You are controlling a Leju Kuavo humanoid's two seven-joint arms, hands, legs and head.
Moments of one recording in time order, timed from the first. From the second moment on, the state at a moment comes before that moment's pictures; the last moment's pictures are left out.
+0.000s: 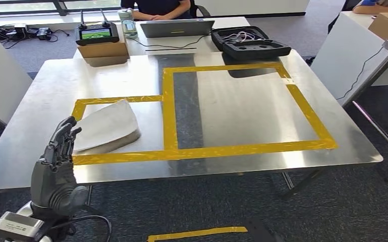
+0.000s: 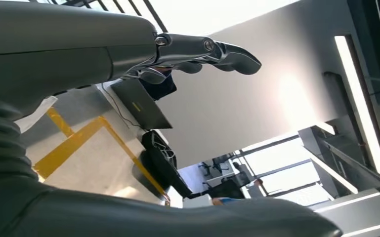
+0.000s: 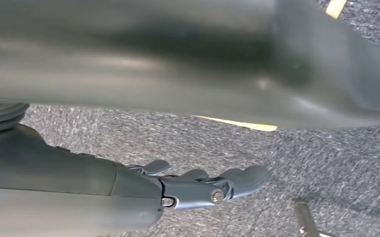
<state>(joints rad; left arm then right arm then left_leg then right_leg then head) 0.04 0.05 -0.42 -1.75 -0.26 0.11 -0.36 -0.02 -0.03 0.64 -0.28 -0.19 -0.39 -0.30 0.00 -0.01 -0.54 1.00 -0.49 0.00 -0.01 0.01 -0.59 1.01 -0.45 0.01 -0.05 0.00</state>
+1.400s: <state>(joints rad) 0.05 0.07 -0.46 -1.76 -0.33 0.13 -0.36 -0.05 -0.02 0.64 -0.28 -0.18 -0.39 -0.27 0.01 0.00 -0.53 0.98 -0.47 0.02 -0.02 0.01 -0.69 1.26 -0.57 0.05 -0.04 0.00</state>
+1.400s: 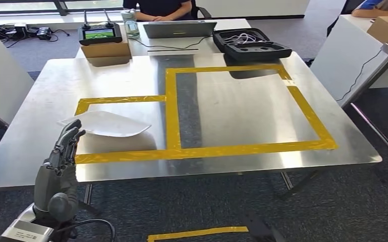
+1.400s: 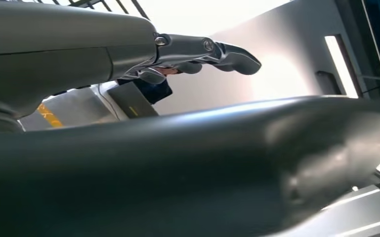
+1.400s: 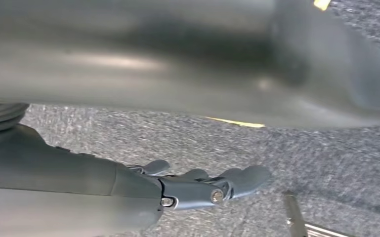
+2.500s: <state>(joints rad) 0.03 0.08 -0.50 -1.74 -0.31 0.16 -0.34 -0.05 -0.03 0.64 -0.28 -0.16 -0.37 -0.26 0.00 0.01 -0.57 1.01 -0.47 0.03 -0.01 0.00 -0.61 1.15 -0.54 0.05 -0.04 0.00</state>
